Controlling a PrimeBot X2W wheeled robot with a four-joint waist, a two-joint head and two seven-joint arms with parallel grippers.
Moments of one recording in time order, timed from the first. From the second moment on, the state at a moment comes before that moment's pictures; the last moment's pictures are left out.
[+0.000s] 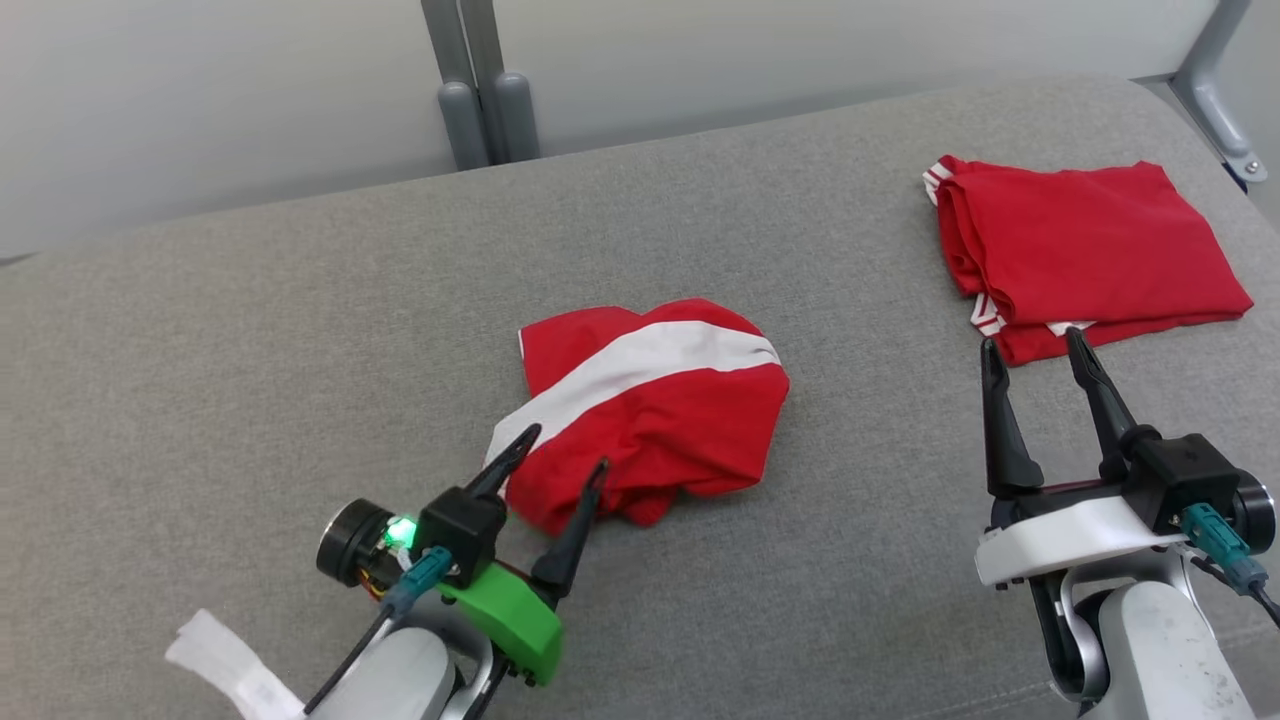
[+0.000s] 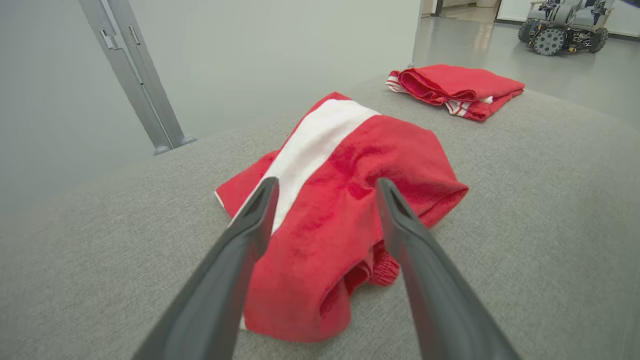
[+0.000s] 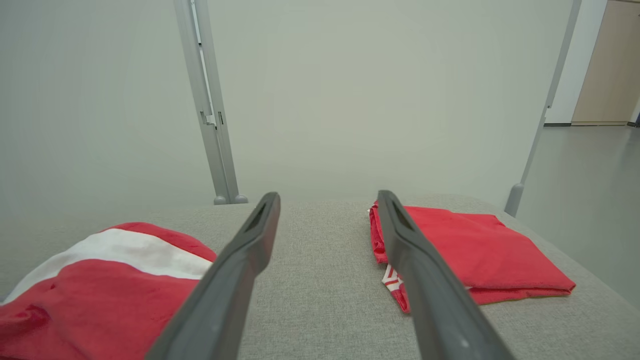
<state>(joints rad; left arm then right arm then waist) -0.36 0.23 -0.70 0.42 -0.39 -0.03 -0.26 -0.14 -0.05 -0.03 0.11 0.07 0.13 -0.26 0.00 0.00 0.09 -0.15</state>
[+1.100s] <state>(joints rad) 0.02 0.11 -0.25 0.21 -0.38 0.06 -0.26 -0.01 -0.05 0.04 0.18 0.19 0.13 -0.26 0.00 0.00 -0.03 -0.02</state>
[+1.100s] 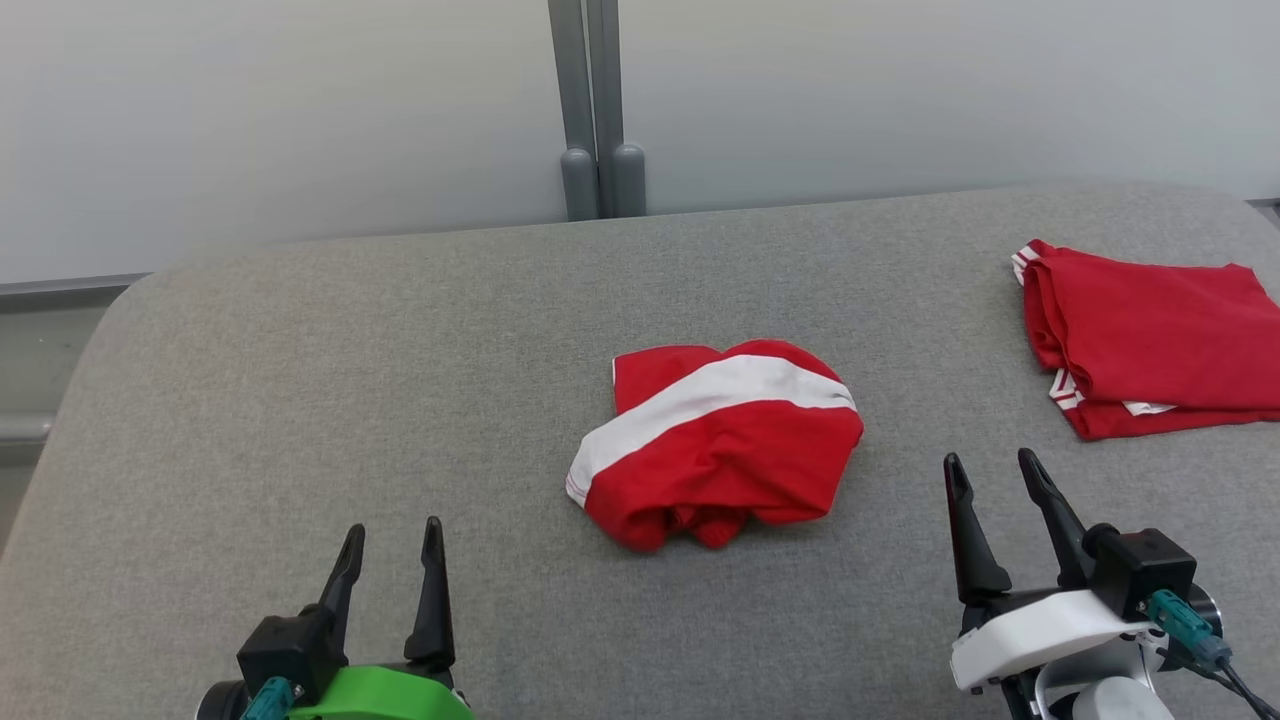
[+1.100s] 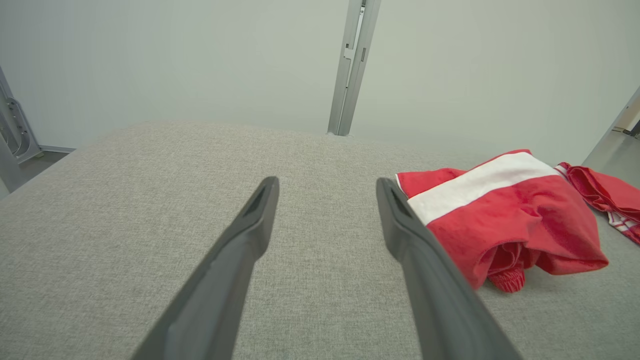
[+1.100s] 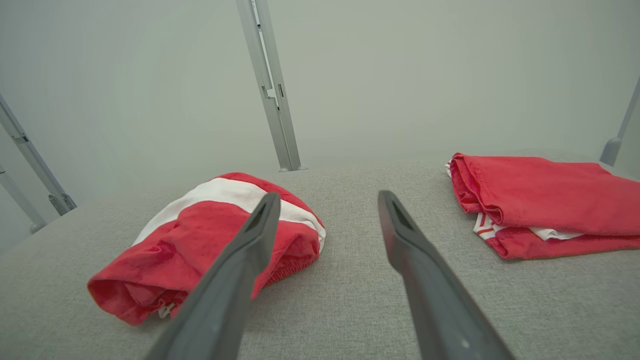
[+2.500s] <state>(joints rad) -0.13 0.06 -0.27 0.43 -0.36 -0.06 -0.20 -0.03 -0.05 0.06 0.18 0.16 0.13 -0.26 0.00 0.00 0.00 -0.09</state>
